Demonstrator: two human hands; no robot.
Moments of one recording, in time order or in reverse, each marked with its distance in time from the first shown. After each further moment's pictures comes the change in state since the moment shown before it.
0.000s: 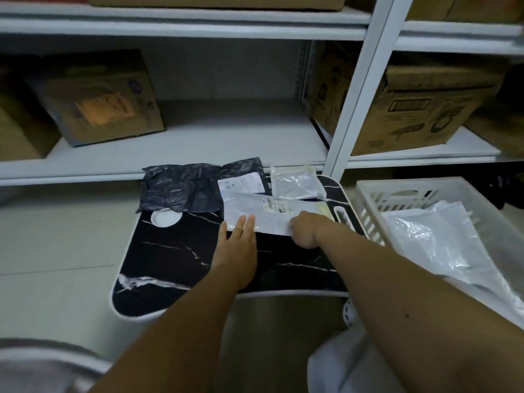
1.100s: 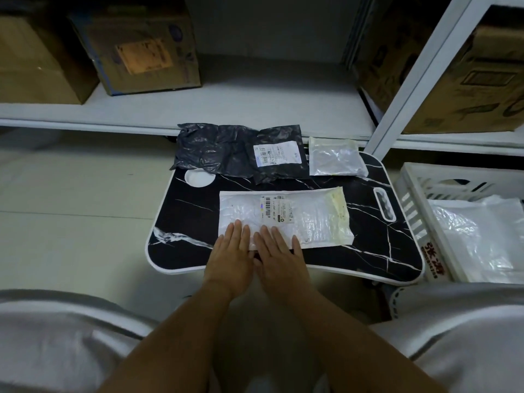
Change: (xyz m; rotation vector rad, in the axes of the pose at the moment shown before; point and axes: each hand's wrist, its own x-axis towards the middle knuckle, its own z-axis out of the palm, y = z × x) left_hand -0.057 -0.024 0.108 -0.401 0.035 -0.225; right_hand -0.016 -0.129 0.150 0.077 0.390 -0.177
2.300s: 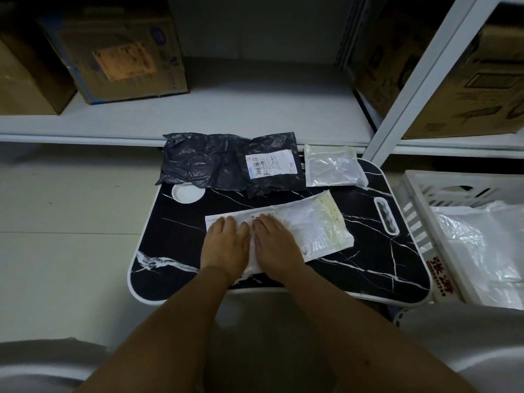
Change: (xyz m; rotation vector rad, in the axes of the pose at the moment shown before) left_hand 0.076 -0.006 -0.025 0.086 0.097 0.038; right_hand 0.085 0.023 -0.016 0.222 0.147 -0.100
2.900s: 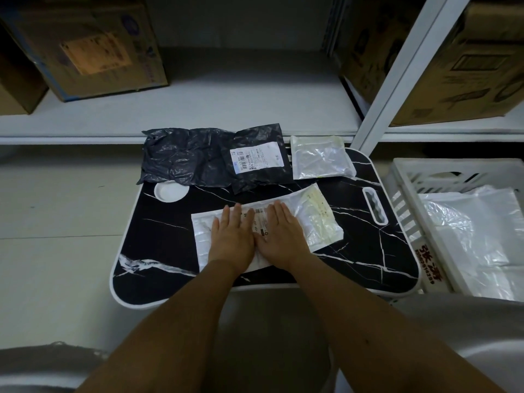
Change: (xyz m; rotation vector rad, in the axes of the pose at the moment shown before) left_hand 0.018 0.035 0.006 -0.127 -0.131 -0.027; right_hand -0.003 0.042 -0.007 0.005 -0.174 0.239
